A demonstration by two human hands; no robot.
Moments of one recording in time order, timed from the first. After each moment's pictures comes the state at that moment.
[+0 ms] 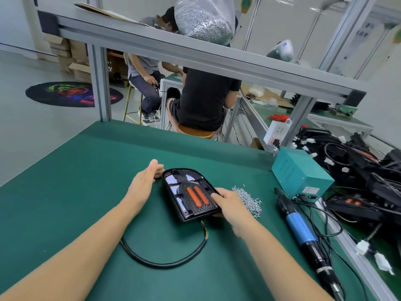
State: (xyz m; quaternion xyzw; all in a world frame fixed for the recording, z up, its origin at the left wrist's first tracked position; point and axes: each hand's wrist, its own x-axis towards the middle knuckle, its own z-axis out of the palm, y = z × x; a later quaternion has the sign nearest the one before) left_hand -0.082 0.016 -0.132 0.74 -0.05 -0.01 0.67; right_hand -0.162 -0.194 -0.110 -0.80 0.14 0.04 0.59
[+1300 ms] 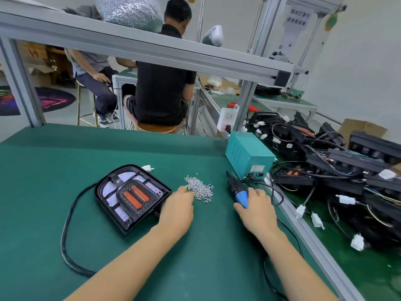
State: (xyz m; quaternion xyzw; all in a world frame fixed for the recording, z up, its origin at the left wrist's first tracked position) left_hand -0.172 -0.159 -0.124 0.95 -0.26 0.00 0.19; right_hand -0.245 -0.339 -0.114 -0.95 0.29 -0.07 0.09
